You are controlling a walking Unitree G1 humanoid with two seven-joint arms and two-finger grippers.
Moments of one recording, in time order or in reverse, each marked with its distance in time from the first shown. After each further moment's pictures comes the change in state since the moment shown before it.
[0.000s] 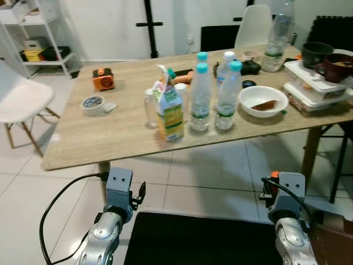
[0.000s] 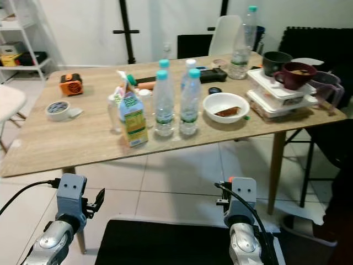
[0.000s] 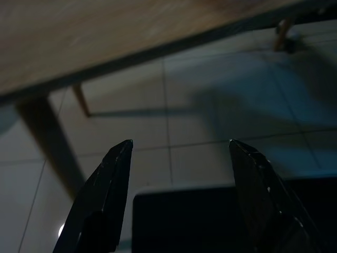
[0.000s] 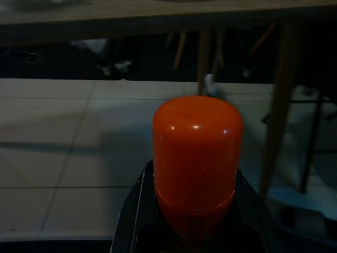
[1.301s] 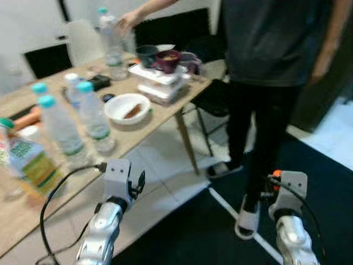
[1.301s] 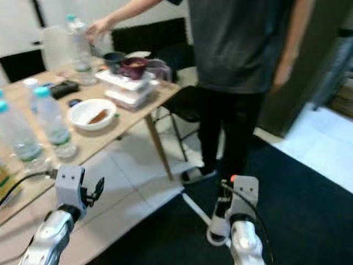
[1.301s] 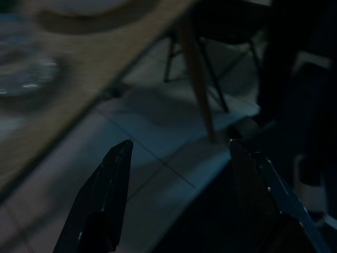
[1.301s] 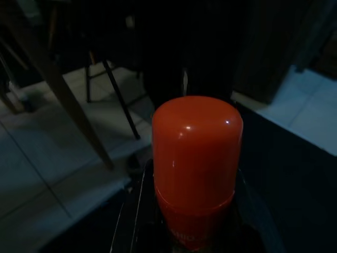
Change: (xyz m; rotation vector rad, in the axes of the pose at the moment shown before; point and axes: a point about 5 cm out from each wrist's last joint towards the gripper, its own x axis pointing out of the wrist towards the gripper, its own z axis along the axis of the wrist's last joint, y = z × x) left arm 0.009 0.003 0.014 -0.006 -0.068 0.004; right arm 0.005 0.000 0.001 0.006 -0.016 0.004
